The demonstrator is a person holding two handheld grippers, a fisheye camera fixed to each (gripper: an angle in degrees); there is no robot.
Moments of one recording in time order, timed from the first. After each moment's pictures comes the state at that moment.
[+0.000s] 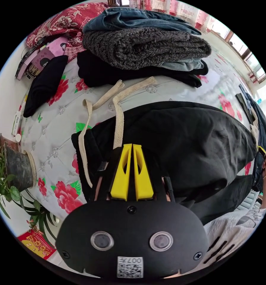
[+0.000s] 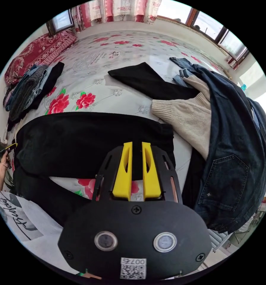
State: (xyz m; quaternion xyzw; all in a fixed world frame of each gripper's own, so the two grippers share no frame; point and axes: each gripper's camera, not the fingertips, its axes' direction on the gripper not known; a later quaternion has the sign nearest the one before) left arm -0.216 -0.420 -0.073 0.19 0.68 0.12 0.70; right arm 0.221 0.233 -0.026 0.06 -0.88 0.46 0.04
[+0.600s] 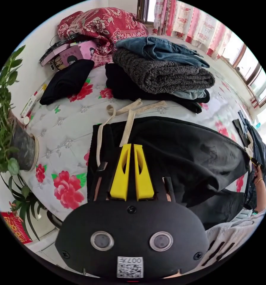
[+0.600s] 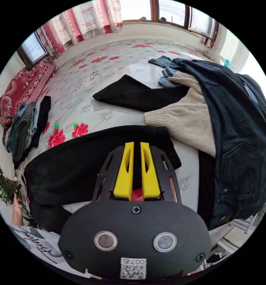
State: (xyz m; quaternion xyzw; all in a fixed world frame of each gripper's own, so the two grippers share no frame) left arm -0.263 -0.366 0.025 0.20 0.71 0.00 0.67; right arm 0.077 0.300 0.070 -0.03 -0.86 0.50 -0.05
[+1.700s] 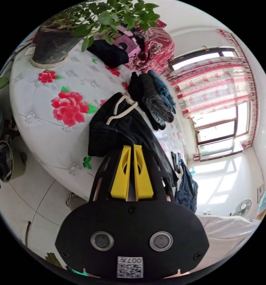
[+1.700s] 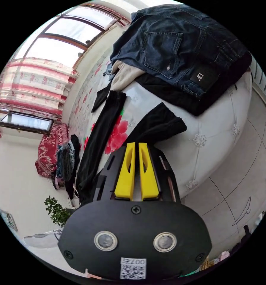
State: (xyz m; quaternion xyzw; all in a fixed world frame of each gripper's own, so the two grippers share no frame) left arm -0.301 -0.138 0.370 0.07 0.92 -0.15 0.36; right arm -0.238 0.821 -0.109 -0.17 -0.75 0.50 -0.39
